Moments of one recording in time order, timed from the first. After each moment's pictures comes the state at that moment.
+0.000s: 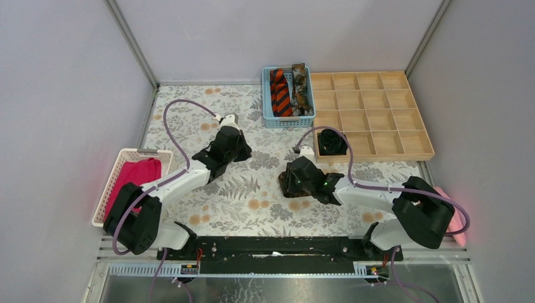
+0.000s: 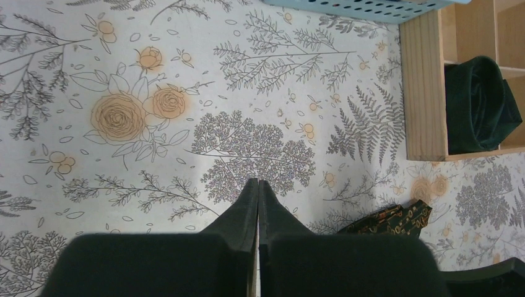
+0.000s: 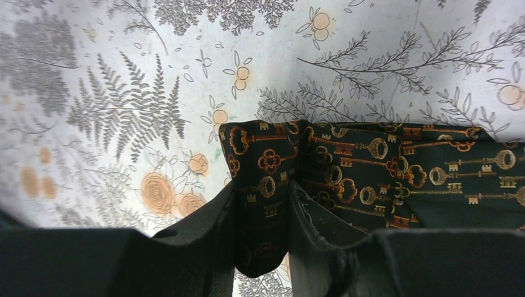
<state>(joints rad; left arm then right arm) -0.54 1.37 0.77 -0.01 -0.12 -0.64 0.92 1.43 0.67 -0.03 0.21 0.76</state>
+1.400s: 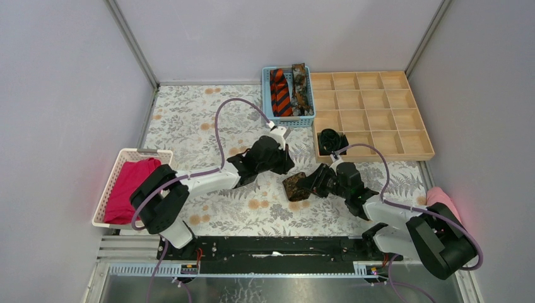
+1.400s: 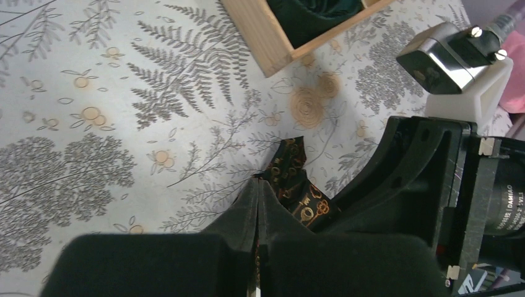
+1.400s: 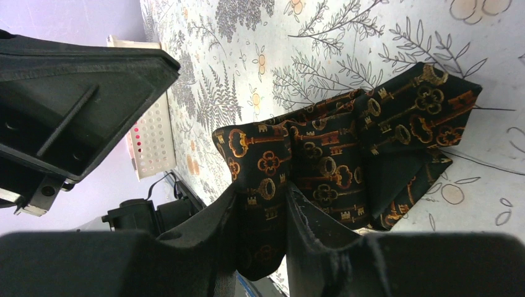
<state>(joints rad) -0.83 1.60 0.89 0.19 0.05 -0.52 0.53 1.18 0.22 0.45 -0.34 1.08</state>
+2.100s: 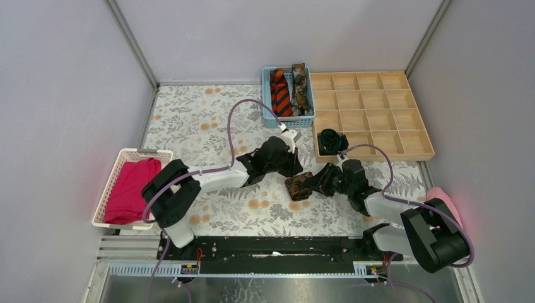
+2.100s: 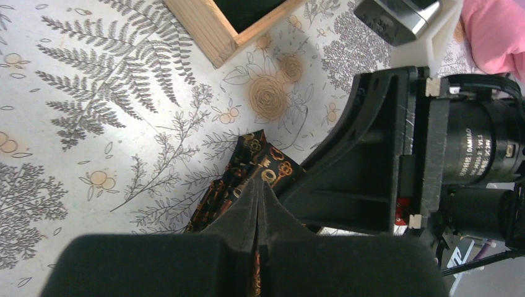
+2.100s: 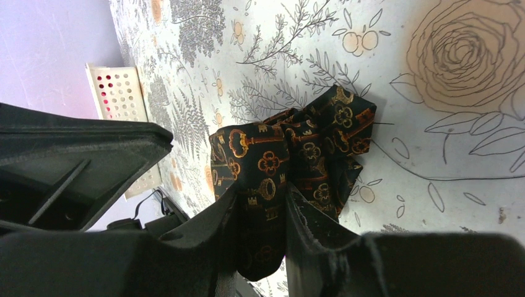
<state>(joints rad) -0.87 1.70 0.95 0.21 0.16 -0.50 0.39 1.23 0.23 0.40 -0.41 1.01</state>
